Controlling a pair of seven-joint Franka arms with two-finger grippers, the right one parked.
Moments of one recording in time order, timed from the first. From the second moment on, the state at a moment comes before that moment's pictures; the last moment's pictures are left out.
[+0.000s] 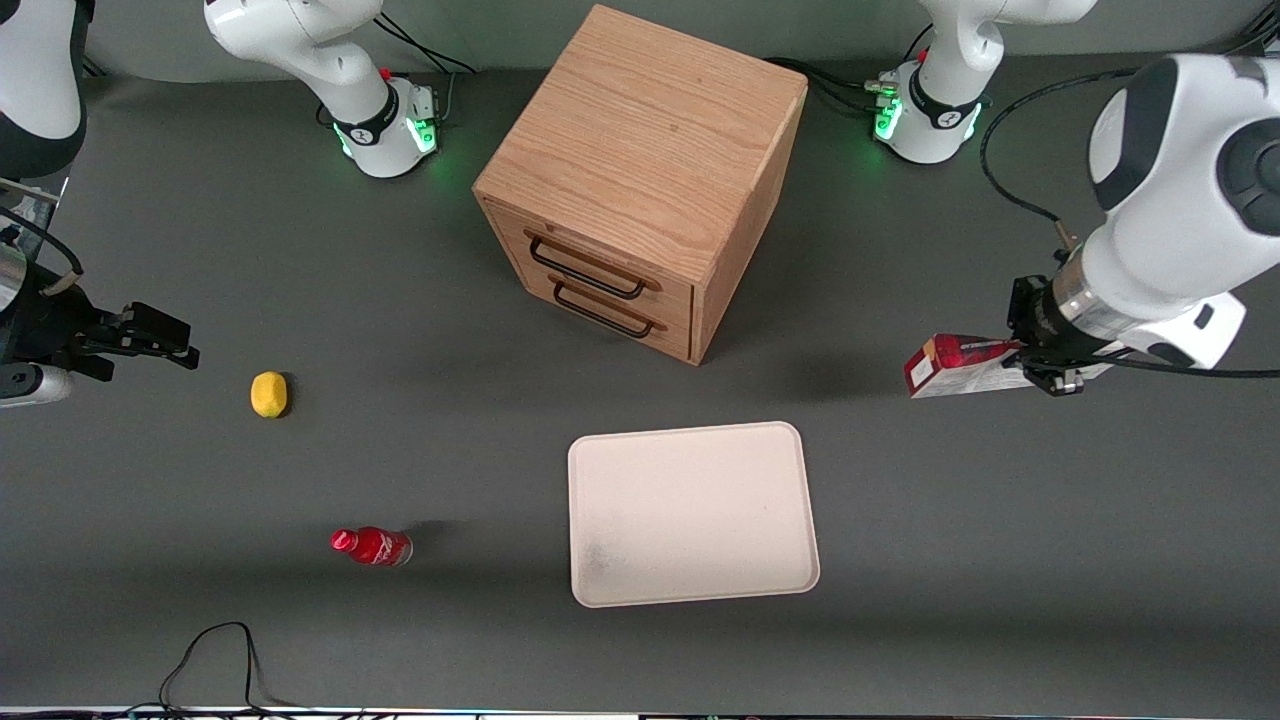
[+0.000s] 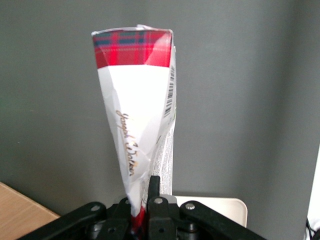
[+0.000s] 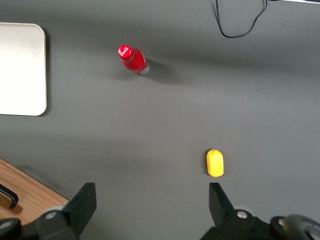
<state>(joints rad) -0.23 0.16 0.02 -1.56 0.05 1.69 -1.87</state>
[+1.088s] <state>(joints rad) -0.39 0.45 -0.04 -1.20 0.02 1.70 -0.81</state>
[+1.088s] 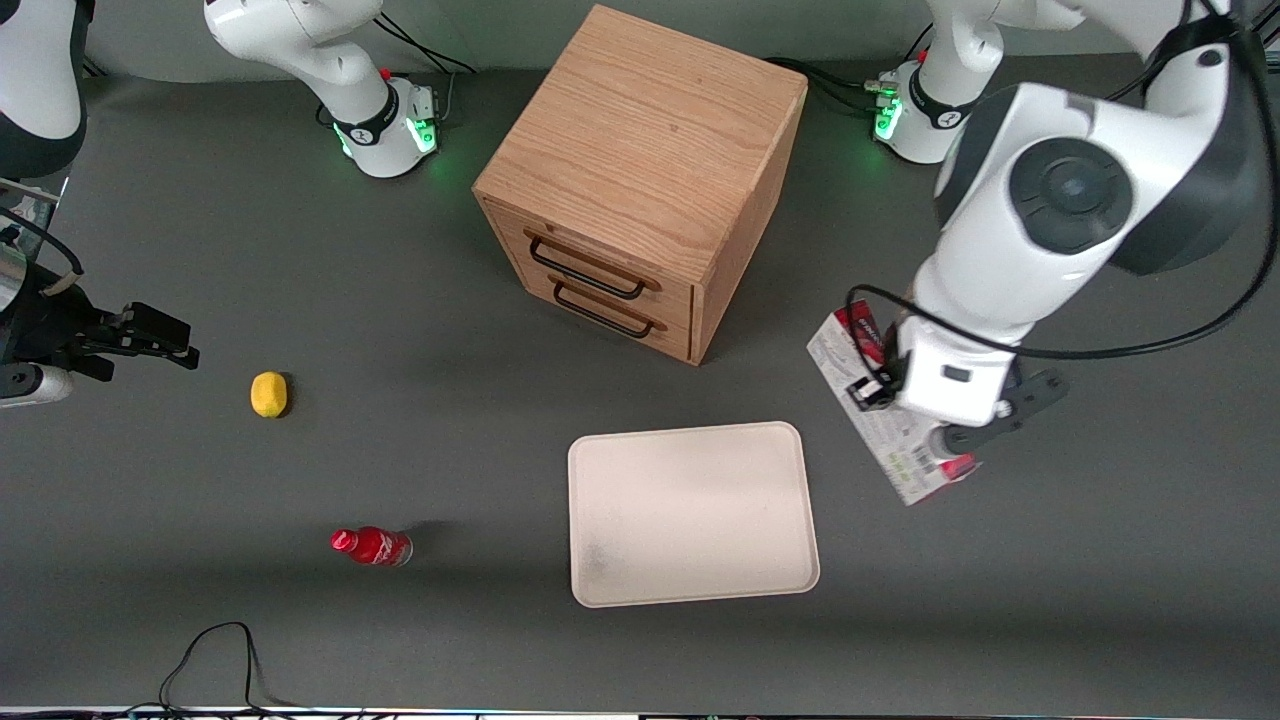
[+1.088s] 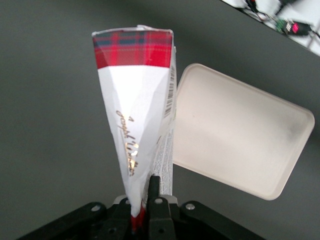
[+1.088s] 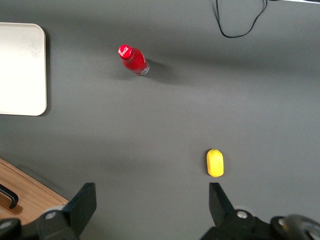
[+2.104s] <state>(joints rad) -0.42 0.66 -0.07 -1.06 0.07 1.70 -0.46</state>
